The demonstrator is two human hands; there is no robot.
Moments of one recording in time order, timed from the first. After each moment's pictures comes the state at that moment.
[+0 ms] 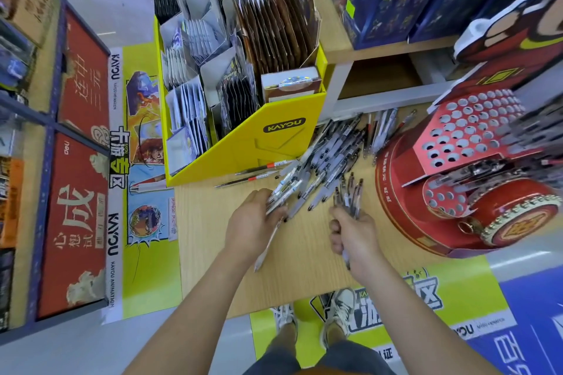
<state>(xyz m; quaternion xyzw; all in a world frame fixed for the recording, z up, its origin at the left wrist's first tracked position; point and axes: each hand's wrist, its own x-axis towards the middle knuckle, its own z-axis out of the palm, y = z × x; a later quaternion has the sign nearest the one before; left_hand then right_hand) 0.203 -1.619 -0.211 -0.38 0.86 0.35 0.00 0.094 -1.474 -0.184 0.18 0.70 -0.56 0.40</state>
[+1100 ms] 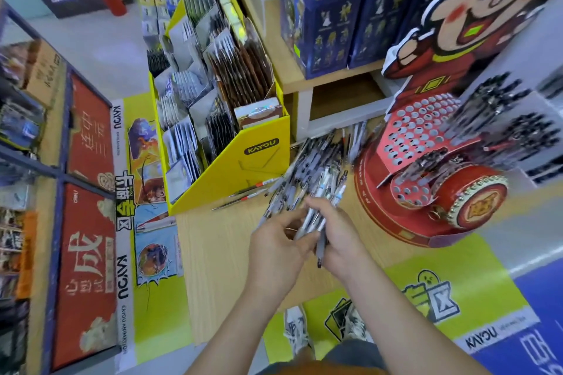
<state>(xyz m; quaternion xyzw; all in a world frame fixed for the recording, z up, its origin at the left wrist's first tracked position) 0.197 -1.544 -0.102 -0.38 0.75 0.53 -0.09 0.108 -1.482 -0.117 0.16 0.50 -0.72 0.46</state>
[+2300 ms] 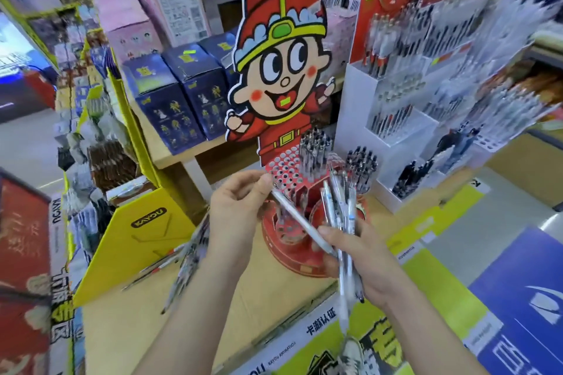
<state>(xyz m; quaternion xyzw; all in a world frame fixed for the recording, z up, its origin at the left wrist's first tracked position) 0.058 -1.451 0.005 -0.28 0.60 0.72 -0.20 0.020 -1.277 -0.028 -0.01 0.59 -0.73 0.34</state>
